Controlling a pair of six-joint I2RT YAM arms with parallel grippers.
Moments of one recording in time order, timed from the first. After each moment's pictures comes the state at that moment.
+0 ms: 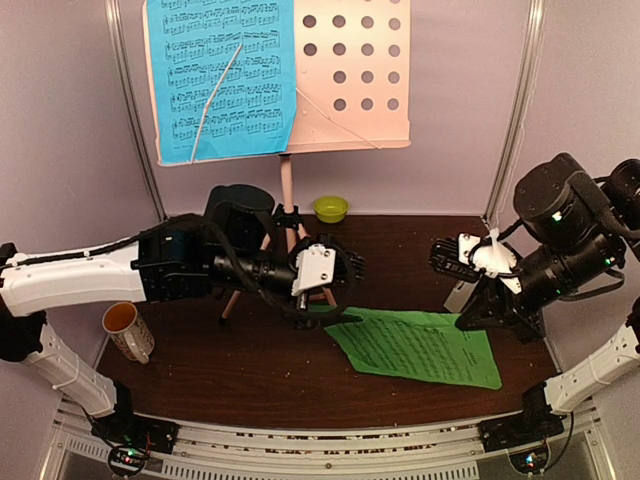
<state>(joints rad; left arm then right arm) -1.18 1.43 1.28 -0.21 0.29 0.68 1.39 1.21 1.76 -1.52 0.11 0.07</state>
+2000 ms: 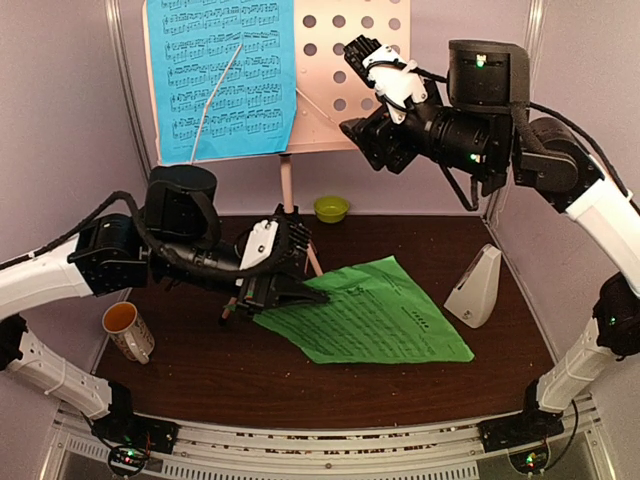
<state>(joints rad) -1.19 1.25 1.31 -0.40 0.41 0.45 1.16 1.54 2.04 -0.60 0.59 -0.41</state>
